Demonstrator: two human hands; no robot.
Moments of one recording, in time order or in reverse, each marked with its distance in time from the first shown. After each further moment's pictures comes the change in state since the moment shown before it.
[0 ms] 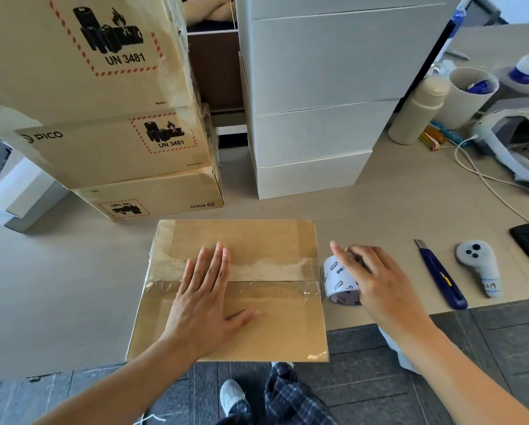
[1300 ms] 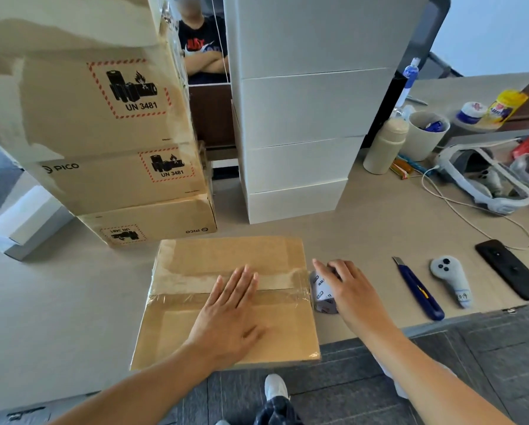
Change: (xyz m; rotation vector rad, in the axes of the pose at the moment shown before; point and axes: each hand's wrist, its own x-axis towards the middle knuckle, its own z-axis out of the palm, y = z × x) left_hand 0.008 0.034 0.003 0.005 -0.027 0.206; right_hand 0.002 -0.014 -0.002 0.006 -0.170 0.123
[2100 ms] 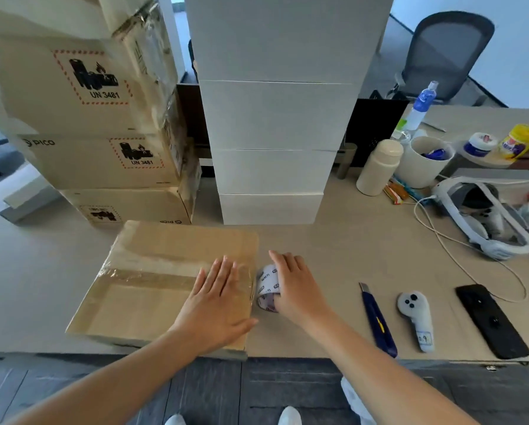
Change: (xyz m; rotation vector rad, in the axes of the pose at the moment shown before) left_hand 0.061 0.113 -0.014 -0.019 -0.114 -0.296; right_hand 0.038 0.057 0.012 0.288 -0.073 -0.157
